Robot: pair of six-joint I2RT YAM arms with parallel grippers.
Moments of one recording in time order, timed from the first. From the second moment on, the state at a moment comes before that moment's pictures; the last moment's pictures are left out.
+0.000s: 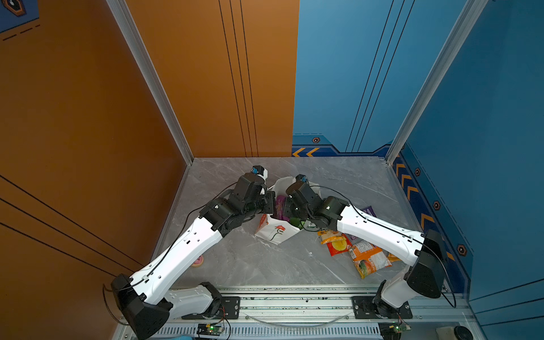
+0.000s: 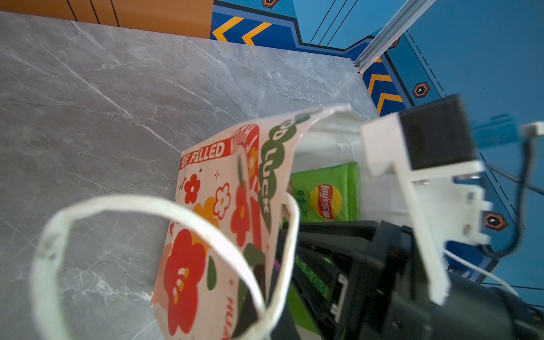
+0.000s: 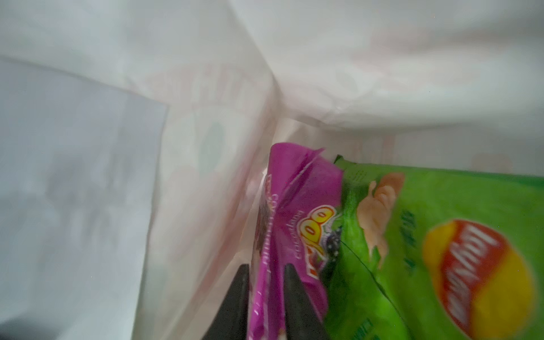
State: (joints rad) left arm -0.67 1.21 1.28 -0.71 -0.08 -0.55; right arm 0.92 1.57 1.41 -0.58 0.21 0.86
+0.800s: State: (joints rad) left arm -0.48 1.21 1.29 -0.80 0.03 -0.47; right arm 0.71 1.00 1.20 -0.62 0.22 0.56
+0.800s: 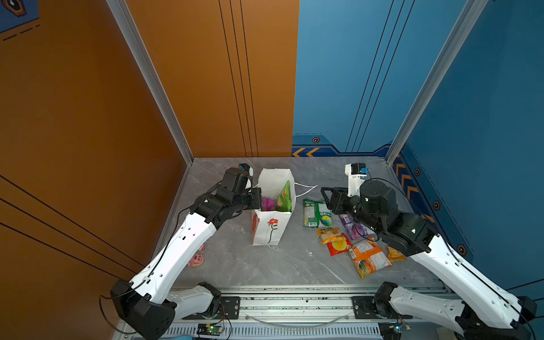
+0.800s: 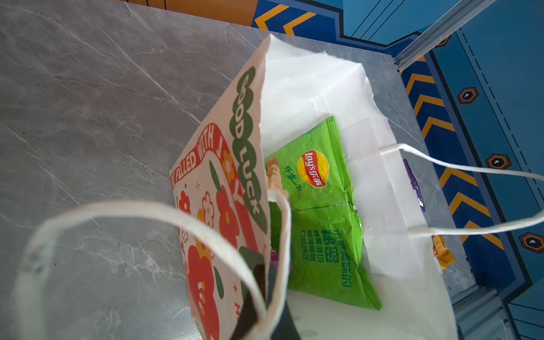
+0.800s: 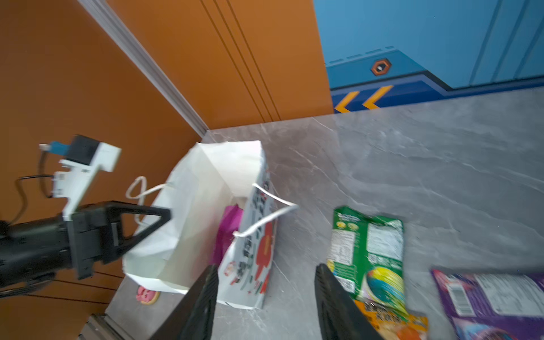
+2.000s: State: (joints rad) left arm -0.46 1.09 1.16 -0.77 0.01 -0.33; right arm -0.18 0.95 0.52 -0.79 -0.01 0.74
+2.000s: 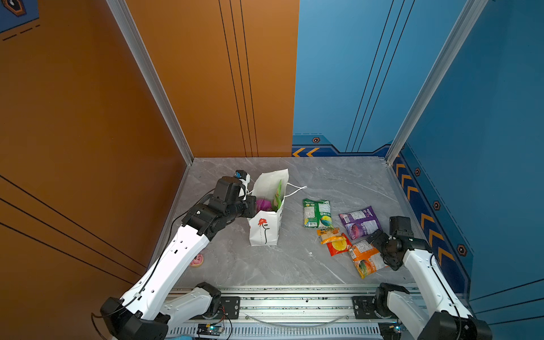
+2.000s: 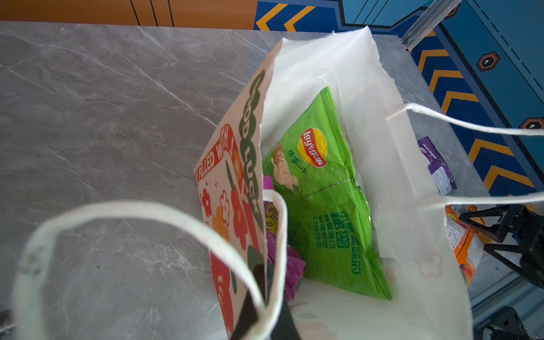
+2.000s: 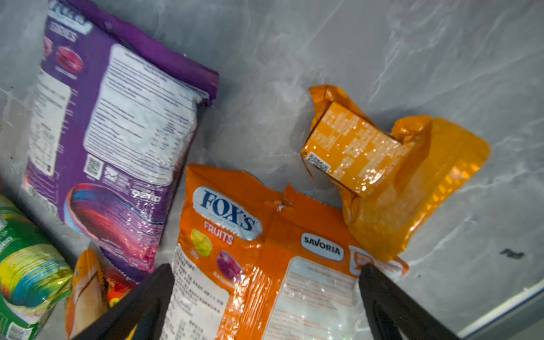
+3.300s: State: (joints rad) left arm -0.46 1.09 1.16 -0.77 0.00 -0.33; right arm 0.44 0.97 0.68 -0.85 0.11 0.90
